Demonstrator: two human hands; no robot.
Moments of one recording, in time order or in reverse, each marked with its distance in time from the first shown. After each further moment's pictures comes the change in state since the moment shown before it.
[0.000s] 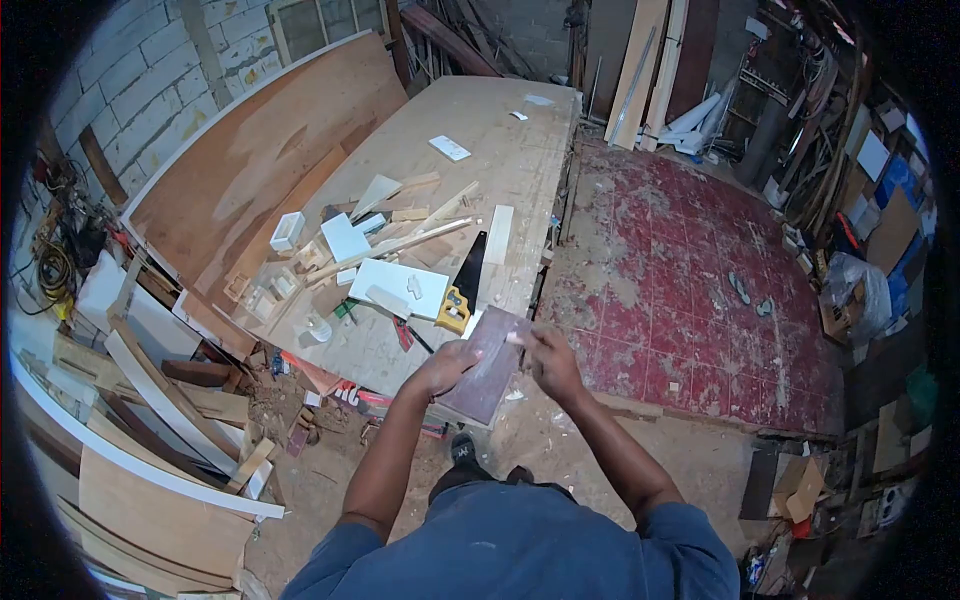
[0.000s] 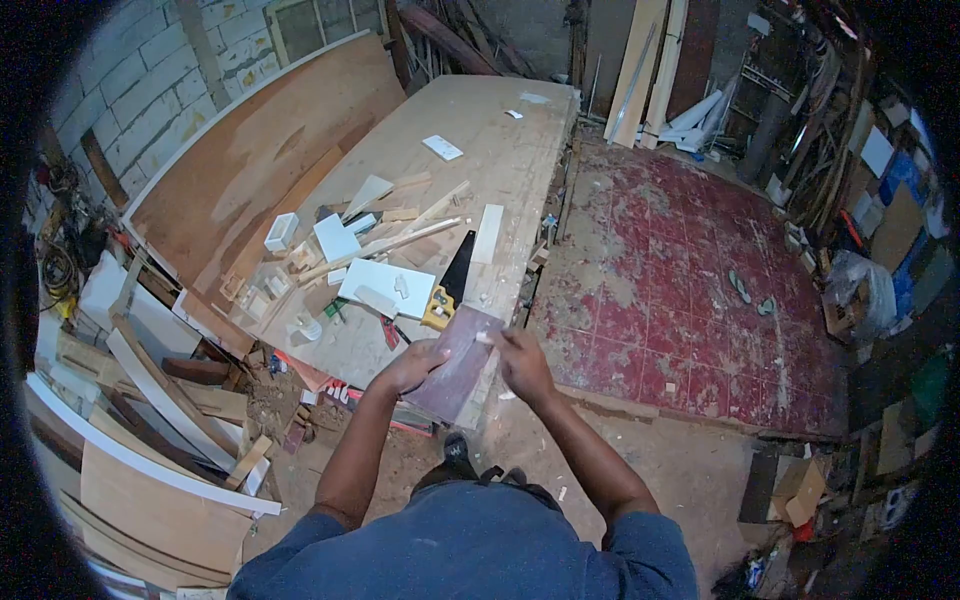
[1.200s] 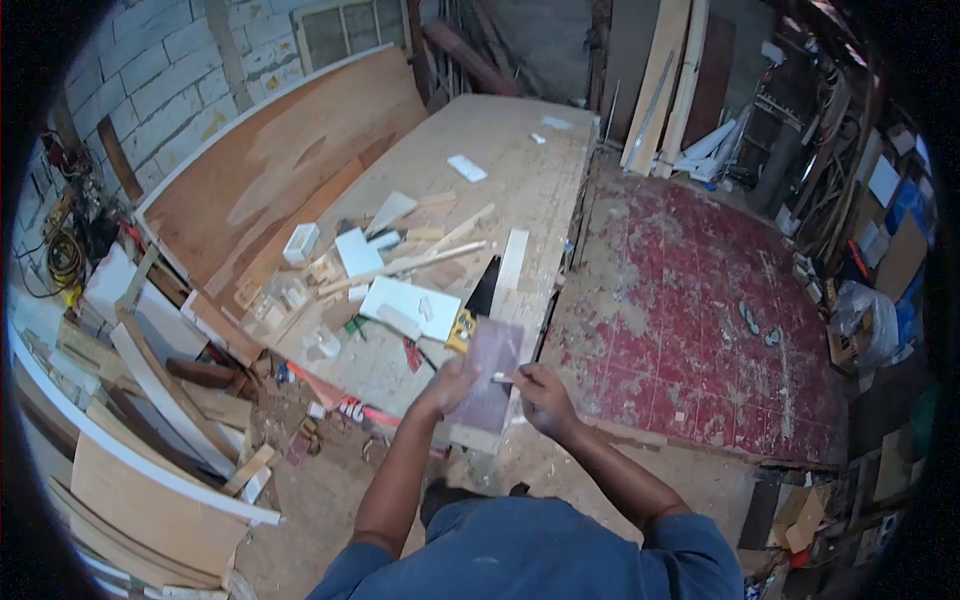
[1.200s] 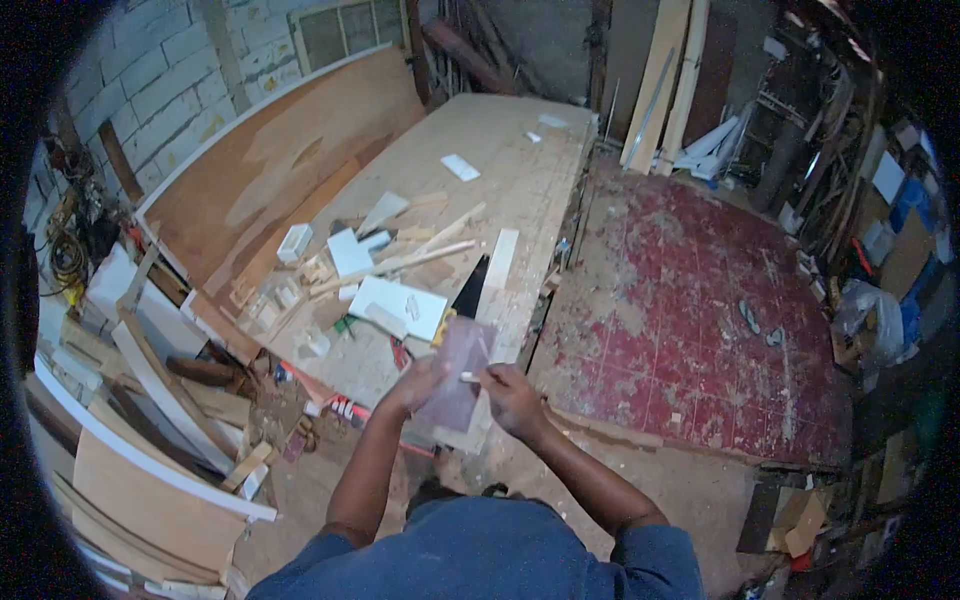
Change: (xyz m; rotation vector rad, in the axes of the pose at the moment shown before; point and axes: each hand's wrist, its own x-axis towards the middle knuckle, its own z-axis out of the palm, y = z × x) left_hand 0.007 -0.004 -0.005 -0.128 0.198 -0.161; right_hand 0.014 -0.030 0.006 -0.127 -0.003 -0.402
